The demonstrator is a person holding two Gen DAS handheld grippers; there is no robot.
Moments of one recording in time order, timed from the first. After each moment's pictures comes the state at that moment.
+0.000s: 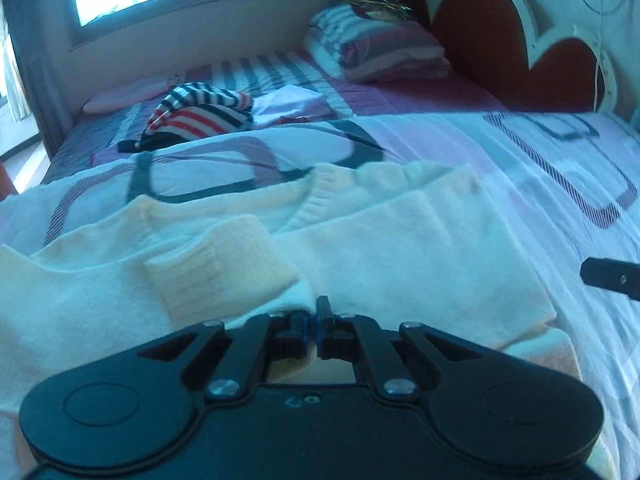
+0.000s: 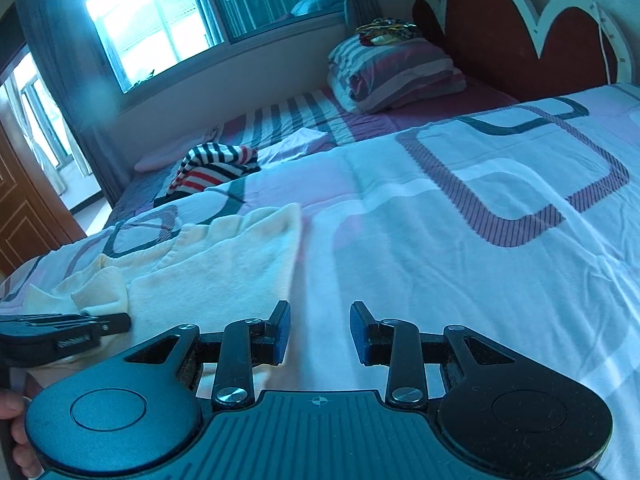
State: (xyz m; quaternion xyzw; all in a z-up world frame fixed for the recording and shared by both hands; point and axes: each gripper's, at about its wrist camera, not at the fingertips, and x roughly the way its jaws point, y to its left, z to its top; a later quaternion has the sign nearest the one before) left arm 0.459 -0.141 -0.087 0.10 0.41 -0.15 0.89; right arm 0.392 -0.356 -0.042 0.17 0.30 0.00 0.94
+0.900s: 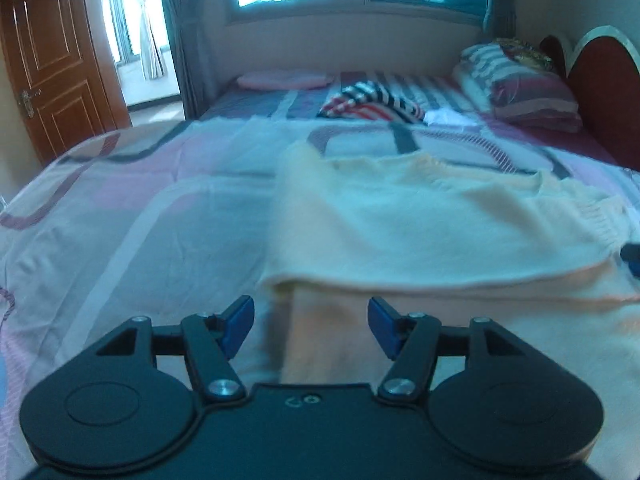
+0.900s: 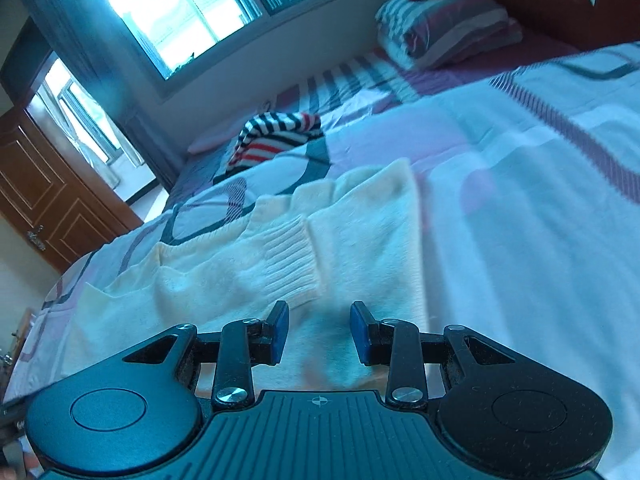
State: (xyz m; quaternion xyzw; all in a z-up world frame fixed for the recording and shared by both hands) left arm 0.402 0.043 -0.069 0.03 0.39 0.04 0.92; right arm 0.453 -0.301 -0.062 0.23 0.33 0.09 0.91
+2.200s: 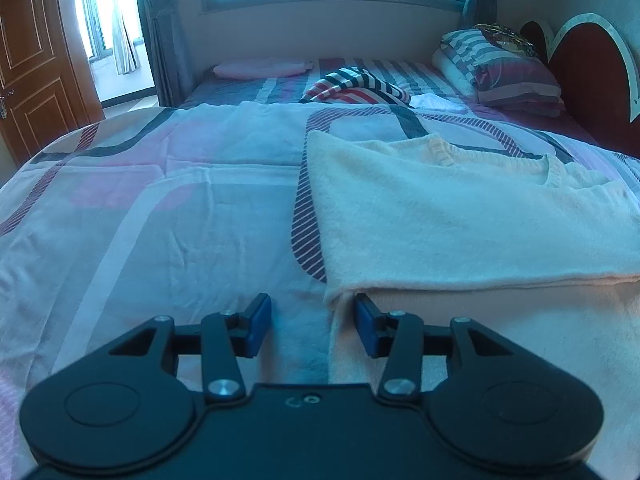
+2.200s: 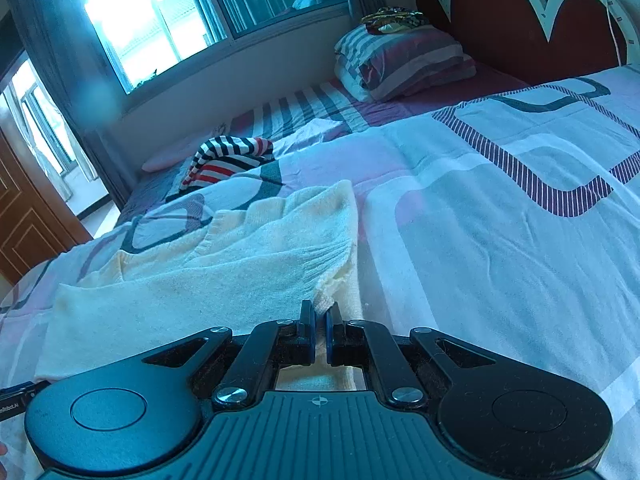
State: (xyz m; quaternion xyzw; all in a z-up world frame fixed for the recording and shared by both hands) left arm 0.425 0.072 -0.088 0.04 0.40 -0.01 0.92; right arm 0.415 -0.305 -0.054 0.19 0.31 0.00 0.93
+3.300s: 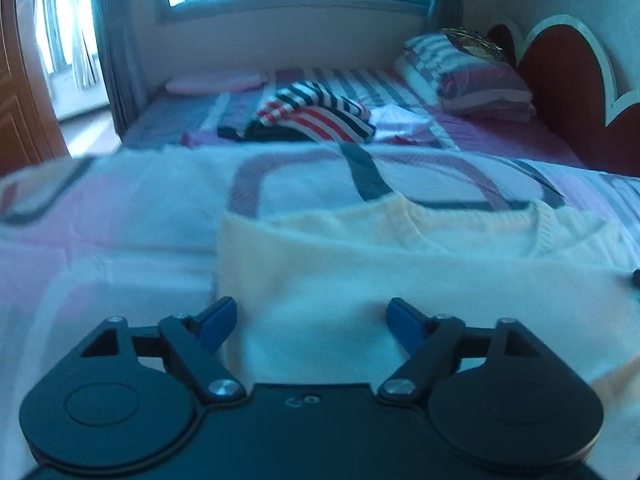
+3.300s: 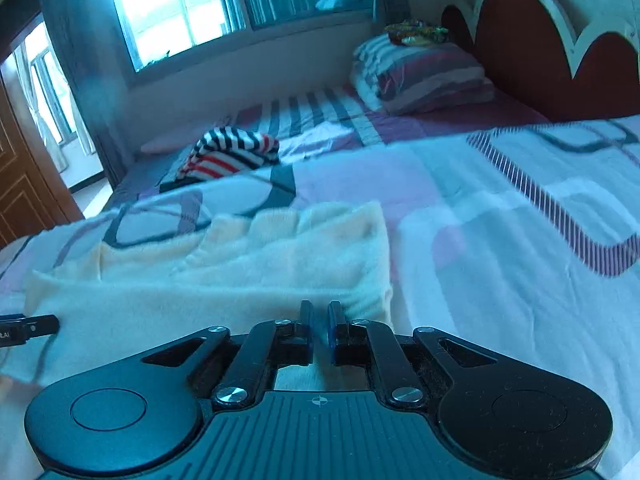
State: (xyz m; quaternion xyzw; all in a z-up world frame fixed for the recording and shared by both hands) left arm 0.515 0.033 -0.085 0.05 0.38 -0.06 0.92; right arm 0.460 -0.283 -0.053 0.12 0.29 0.01 0.95
